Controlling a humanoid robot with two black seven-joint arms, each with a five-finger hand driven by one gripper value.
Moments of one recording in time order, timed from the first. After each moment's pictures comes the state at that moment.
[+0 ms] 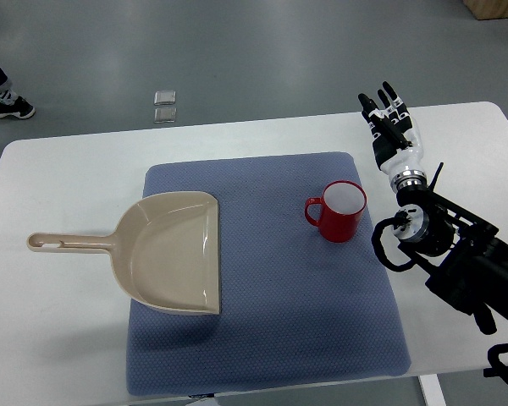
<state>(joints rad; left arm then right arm) -0.07 0.00 -0.06 -0.12 0.08 -0.04 0.09 0.68 -0.10 0.75 0.72 0.08 -0.05 0.61</state>
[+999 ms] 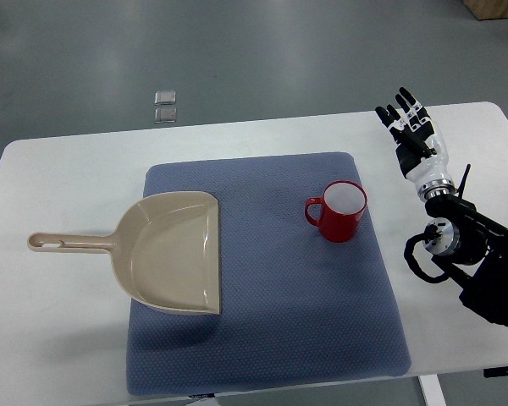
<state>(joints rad) -0.07 0.00 -0.06 -0.12 0.08 -0.04 0.09 0.61 -0.21 0.72 0.74 -0.06 0.04 0.61</state>
